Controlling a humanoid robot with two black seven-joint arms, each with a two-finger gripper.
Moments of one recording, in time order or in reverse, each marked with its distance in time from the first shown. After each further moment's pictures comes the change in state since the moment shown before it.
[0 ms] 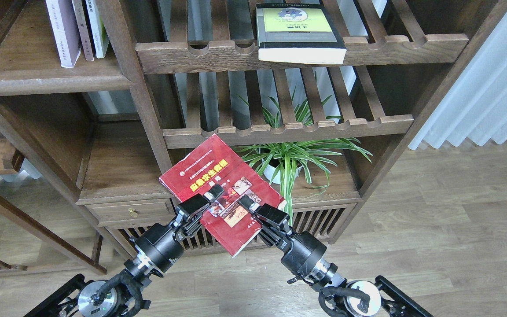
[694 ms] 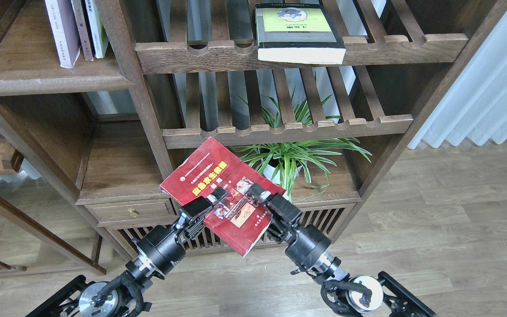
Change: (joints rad) left arm 0.005 0.015 -0.007 -0.015 -0.001 0.000 0.000; right arm 0.012 -0.001 0.112 -0.022 0.000 0.000 0.029
